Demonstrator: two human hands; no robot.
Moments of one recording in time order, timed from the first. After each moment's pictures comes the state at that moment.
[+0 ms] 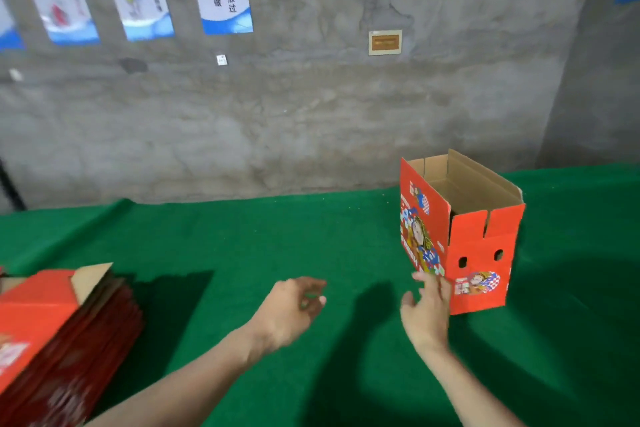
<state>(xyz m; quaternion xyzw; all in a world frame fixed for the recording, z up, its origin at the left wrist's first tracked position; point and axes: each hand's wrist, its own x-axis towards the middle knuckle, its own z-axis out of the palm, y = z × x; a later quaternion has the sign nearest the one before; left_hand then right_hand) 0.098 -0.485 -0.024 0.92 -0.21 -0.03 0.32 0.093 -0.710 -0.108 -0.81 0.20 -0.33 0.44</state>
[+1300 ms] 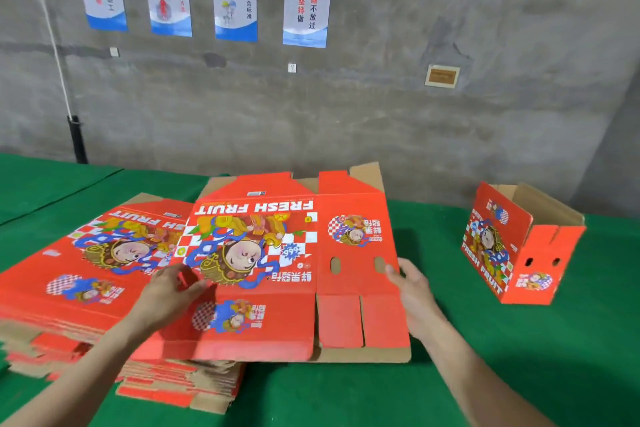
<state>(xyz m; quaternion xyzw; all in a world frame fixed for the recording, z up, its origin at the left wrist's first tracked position) -0.047 -0.039 -0.001 0.93 0.08 0.11 0.34 -0.051 -0.416 0.004 -0.67 0.06 -0.07 0.73</state>
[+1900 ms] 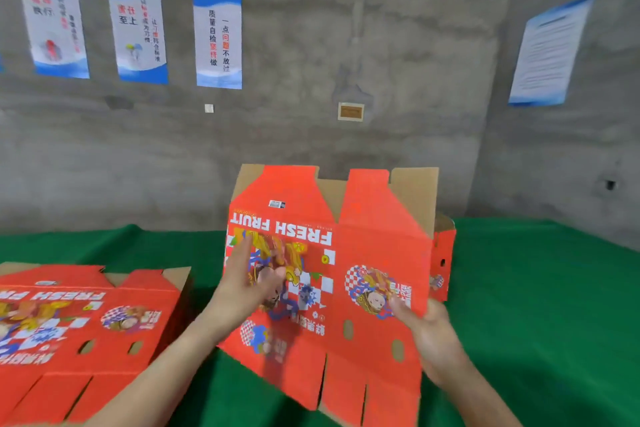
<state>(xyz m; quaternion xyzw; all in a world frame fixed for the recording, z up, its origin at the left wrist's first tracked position) -0.077 -0.274 0.087 0.78 -0.24 0.12 0.56 -0.176 -0.531 0.047 -0.67 0.02 -0.24 0.71</state>
